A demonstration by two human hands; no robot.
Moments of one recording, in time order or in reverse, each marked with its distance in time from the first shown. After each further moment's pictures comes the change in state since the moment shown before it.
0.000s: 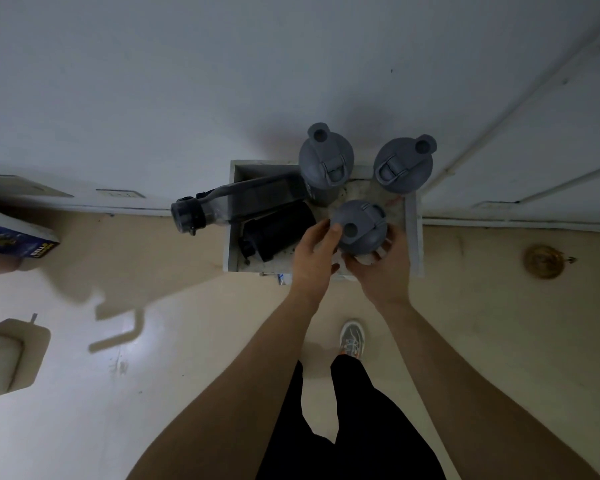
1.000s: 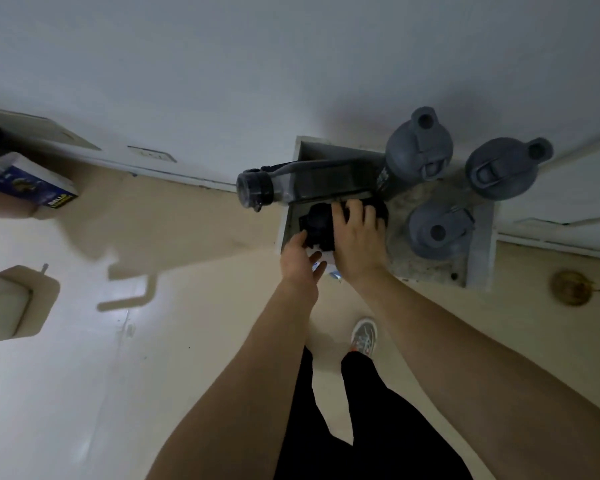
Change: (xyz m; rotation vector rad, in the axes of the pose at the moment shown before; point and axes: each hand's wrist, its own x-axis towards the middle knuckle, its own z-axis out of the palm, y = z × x) left_hand 0.036 -0.015 -0.117 -0.521 0.352 -0.372; right_hand 0.001 -0.018 0.145 -1.384 -0.219 -0.599
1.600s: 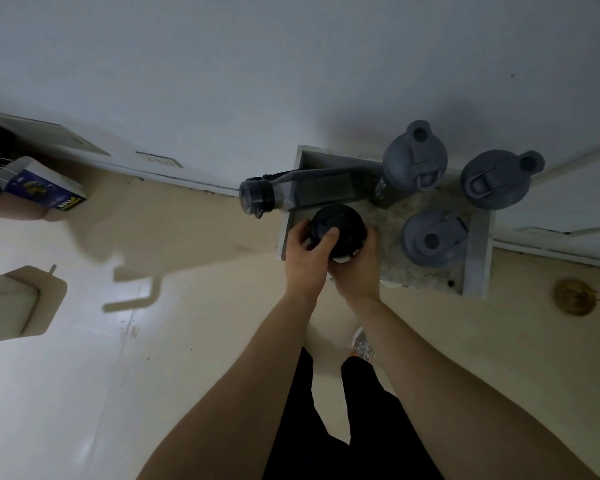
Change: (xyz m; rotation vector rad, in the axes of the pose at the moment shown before) left_hand -0.026 0.003 0.008 0.427 -0.100 0.481; right_hand -0.024 -0.008 0.010 1.219 -0.005 0.545
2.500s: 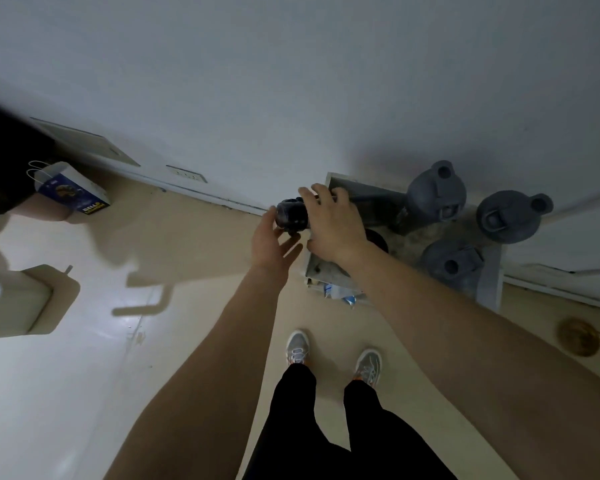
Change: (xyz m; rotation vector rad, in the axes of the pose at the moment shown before) left_hand 0.039 0.059 -0.087 -0.481 0.092 -0.250; right_hand 0.018 -0.146 0.040 -1.094 -0.337 -0.632
